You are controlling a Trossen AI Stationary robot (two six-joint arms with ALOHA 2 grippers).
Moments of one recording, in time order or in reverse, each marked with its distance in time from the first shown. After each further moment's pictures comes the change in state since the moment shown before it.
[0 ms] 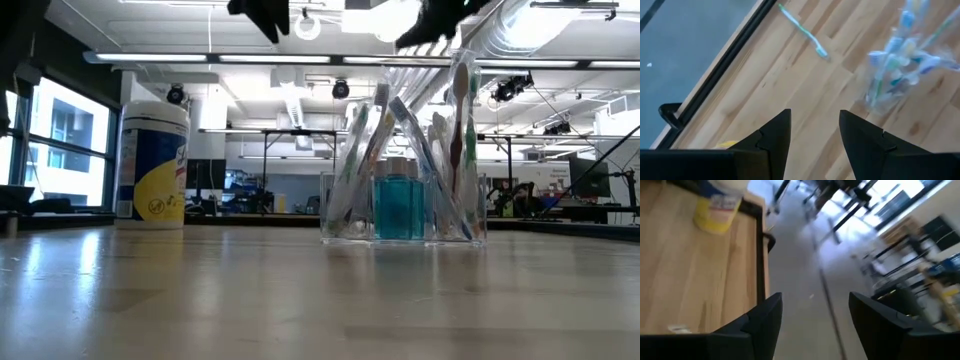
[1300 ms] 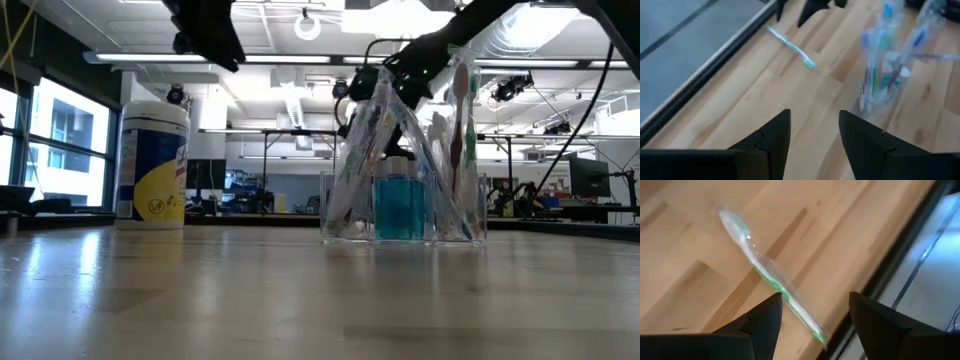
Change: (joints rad) left arm -0.098 -0.696 -1.131 0.800 -0.075 0.016; right arm 0.066 0.684 0.081 -0.092 0.014 -0.571
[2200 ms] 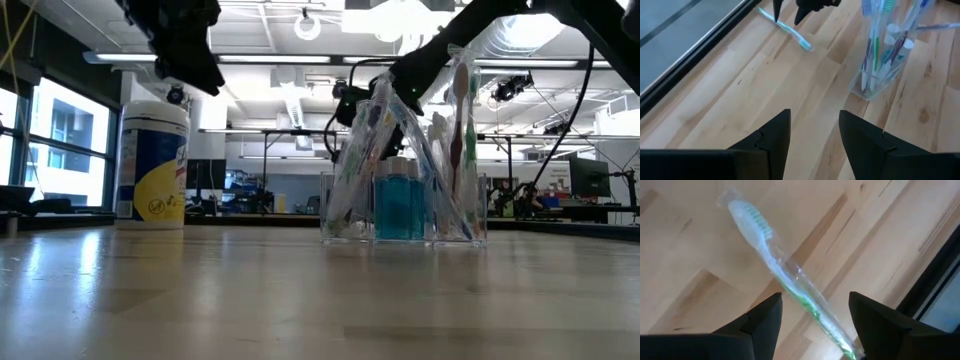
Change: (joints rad) left arm 0.000 -0.137 -0.249 0.126 0.051 0.029; right arm 0.065 0.123 0.000 0.013 0.132 0.042
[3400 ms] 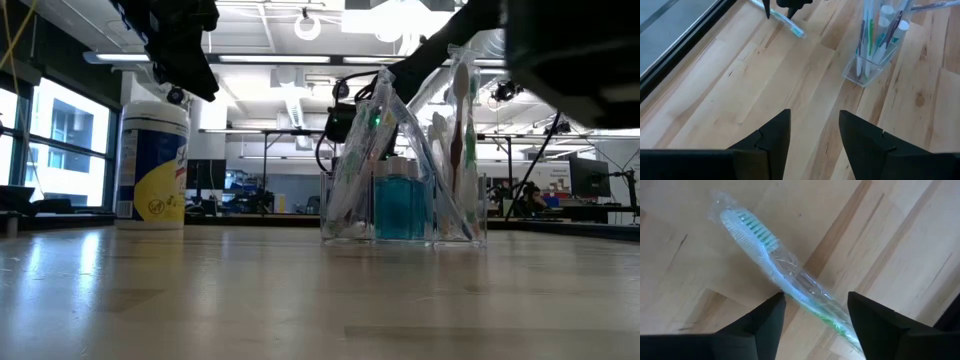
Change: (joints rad) left arm 0.000 0.000 -0.021 -0.016 0.049 0.026; right arm 0.014 0.140 0.132 -0.191 0.034 0.113
